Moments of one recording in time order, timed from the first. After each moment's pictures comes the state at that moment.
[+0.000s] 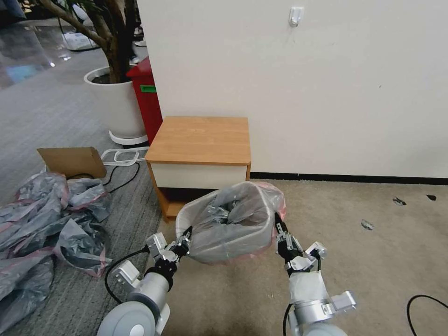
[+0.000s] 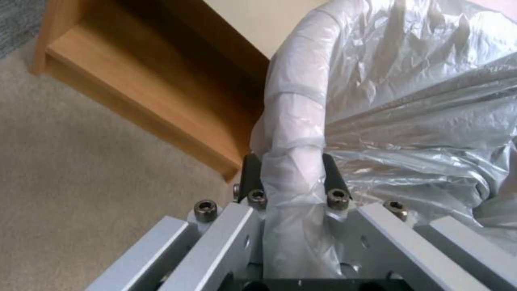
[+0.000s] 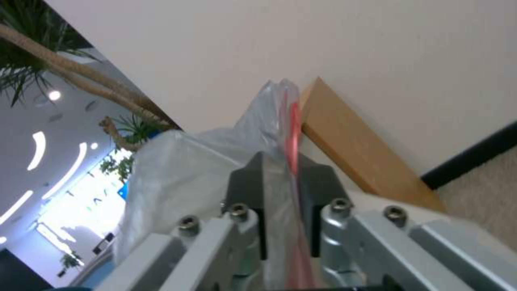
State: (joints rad) left arm 1.65 -1.42 -0.46 -2.23 -0.92 0.38 -0.21; right arm -1.75 1.58 0.41 2.14 0.70 0.13 -0.25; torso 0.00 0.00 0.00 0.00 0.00
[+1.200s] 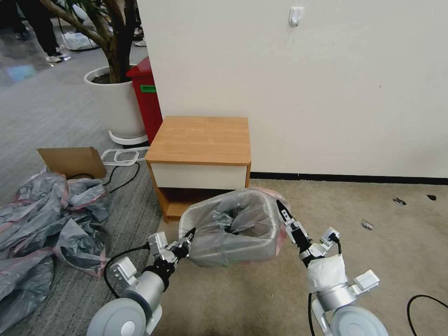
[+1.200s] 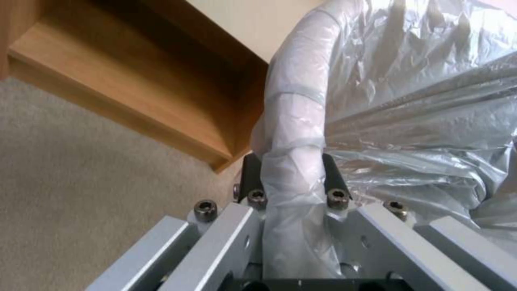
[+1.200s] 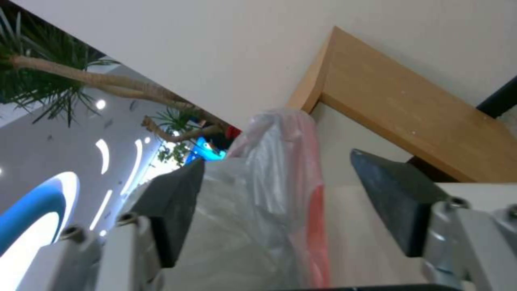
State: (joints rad) left arm 1.64 -1.37 -0.49 -2.23 -0.93 0.45 -0.12; right arm -1.65 1.33 0.45 2.12 1.17 -0.05 -0.23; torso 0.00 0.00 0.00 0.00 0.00
